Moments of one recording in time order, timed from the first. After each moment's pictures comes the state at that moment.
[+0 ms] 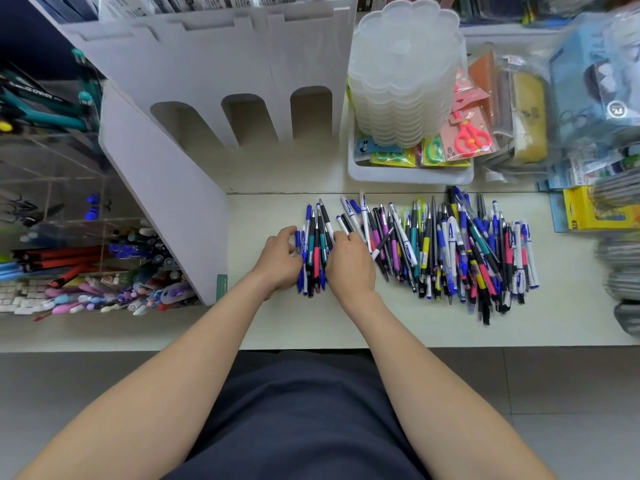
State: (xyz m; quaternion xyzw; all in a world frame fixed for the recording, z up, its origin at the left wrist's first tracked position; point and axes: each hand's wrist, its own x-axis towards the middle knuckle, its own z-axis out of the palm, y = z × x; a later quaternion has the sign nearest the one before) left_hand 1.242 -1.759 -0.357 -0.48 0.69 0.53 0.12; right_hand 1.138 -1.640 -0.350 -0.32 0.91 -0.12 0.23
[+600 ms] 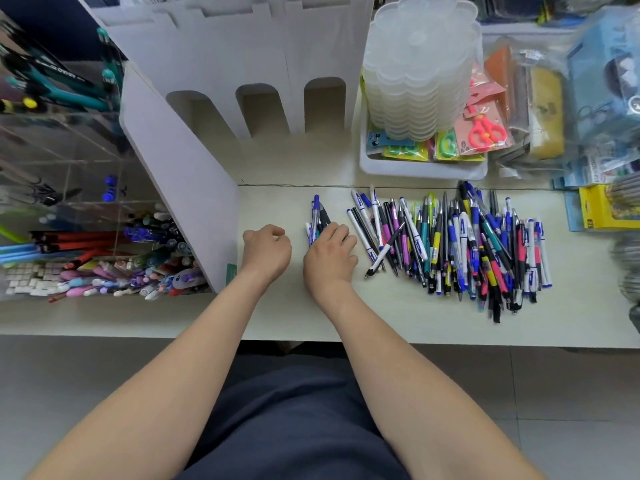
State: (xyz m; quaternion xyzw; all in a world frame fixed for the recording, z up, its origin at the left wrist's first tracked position) left_hand 1.264 -1.767 -0.340 -0.59 0.65 0.47 0.04; right_hand 1.193 -1.683 -0.380 -0.25 0.95 0.00 0.18
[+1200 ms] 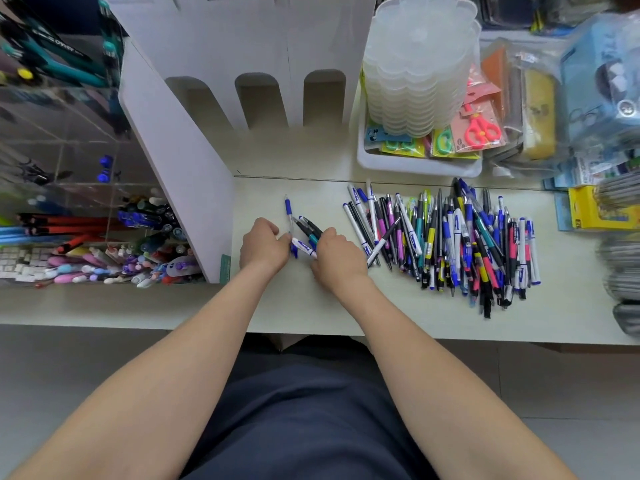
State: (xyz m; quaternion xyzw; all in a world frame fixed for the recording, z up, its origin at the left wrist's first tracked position) left_hand 1.262 -1.761 -0.360 -0.62 0.66 0.41 0.05; right_hand 1.158 -1.649 -0.356 -0.42 0.87 0.02 0.26
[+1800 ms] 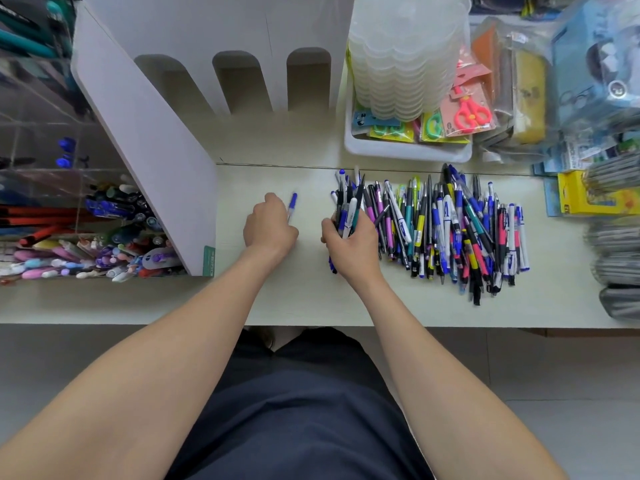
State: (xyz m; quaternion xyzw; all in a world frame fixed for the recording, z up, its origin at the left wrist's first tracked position) left_hand 1.223 -1.749 -0.344 -0.54 0.78 0.31 0.09; right_hand 1.139 -1.613 -0.342 -0.15 0.80 -0.50 0.29
